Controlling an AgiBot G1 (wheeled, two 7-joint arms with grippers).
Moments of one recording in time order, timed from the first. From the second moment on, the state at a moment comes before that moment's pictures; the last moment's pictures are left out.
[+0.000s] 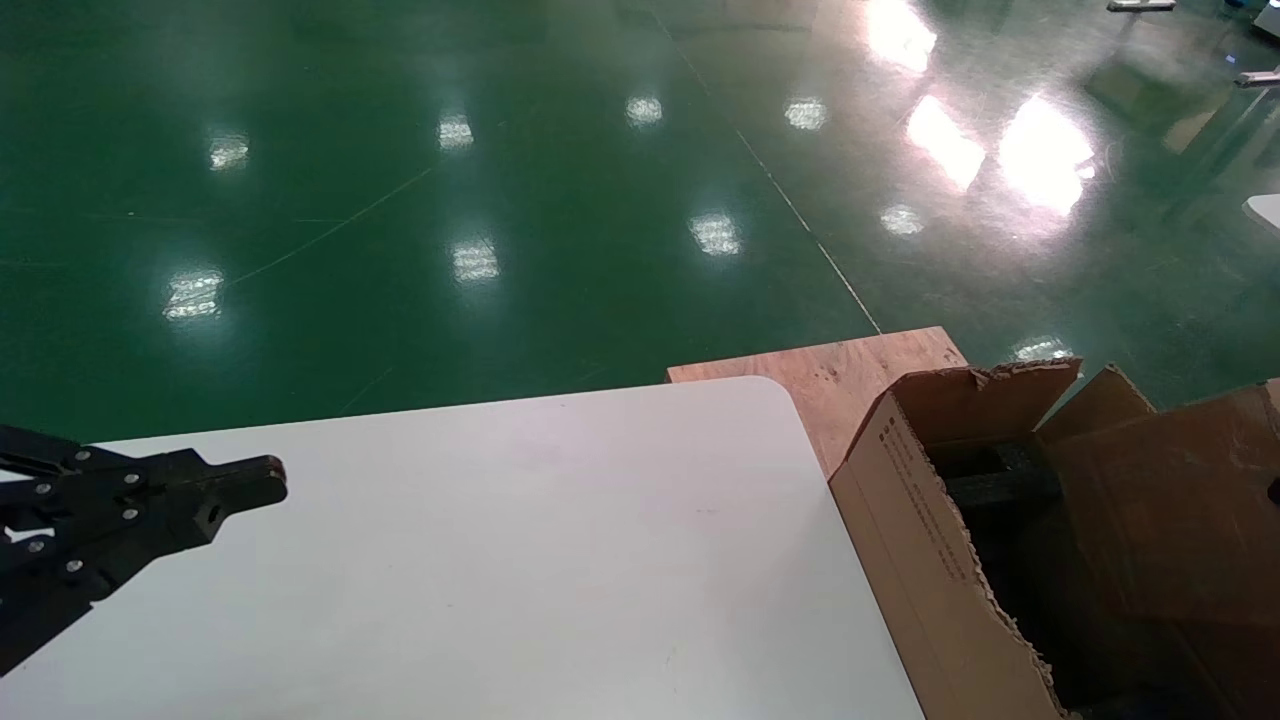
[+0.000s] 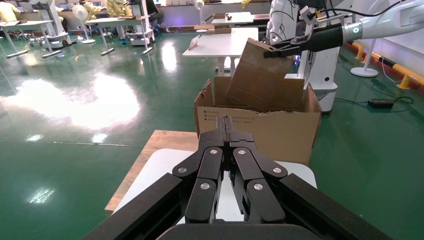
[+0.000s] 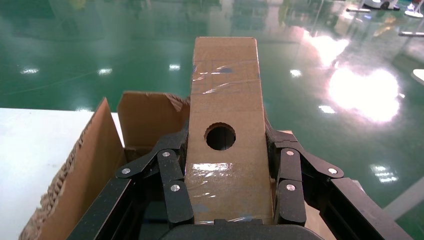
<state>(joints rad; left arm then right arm) -1.09 0.59 0.34 -1.27 0.69 1.47 -0.15 2.42 0.69 -2.19 1.11 -0.19 -0.92 -0.36</state>
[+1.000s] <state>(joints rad) -1.09 0.59 0.34 -1.27 0.69 1.47 -0.15 2.49 0.56 -2.29 0.85 -0.25 -1.08 -0.40</state>
